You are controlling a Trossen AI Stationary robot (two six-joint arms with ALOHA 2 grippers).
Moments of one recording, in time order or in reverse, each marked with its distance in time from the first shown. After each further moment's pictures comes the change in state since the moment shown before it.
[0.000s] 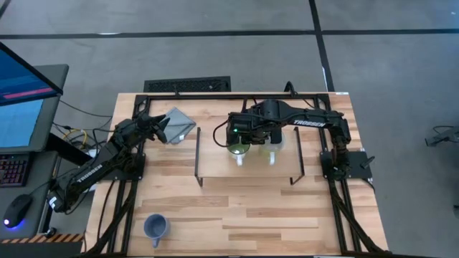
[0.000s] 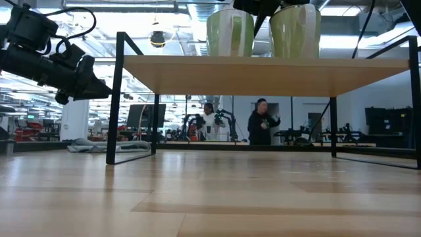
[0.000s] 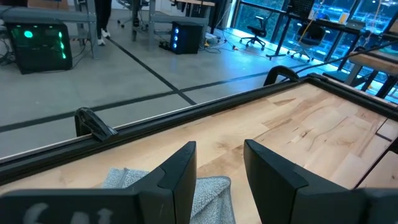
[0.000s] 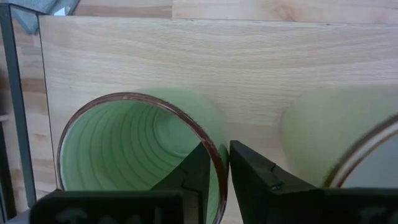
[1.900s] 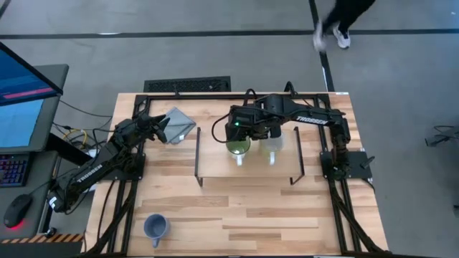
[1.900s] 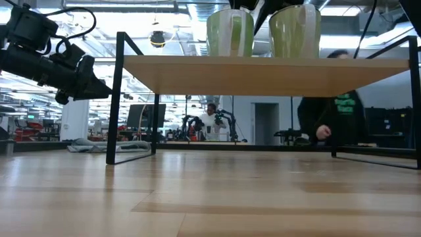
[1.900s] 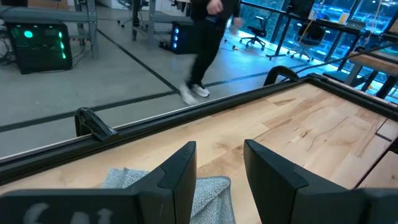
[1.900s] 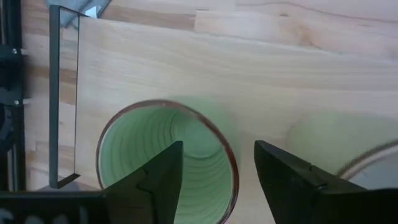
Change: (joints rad) left arm 0.000 0.000 0.000 0.000 0.000 0.000; right arm -0.028 0.001 0.066 0.000 -0.003 -0.132
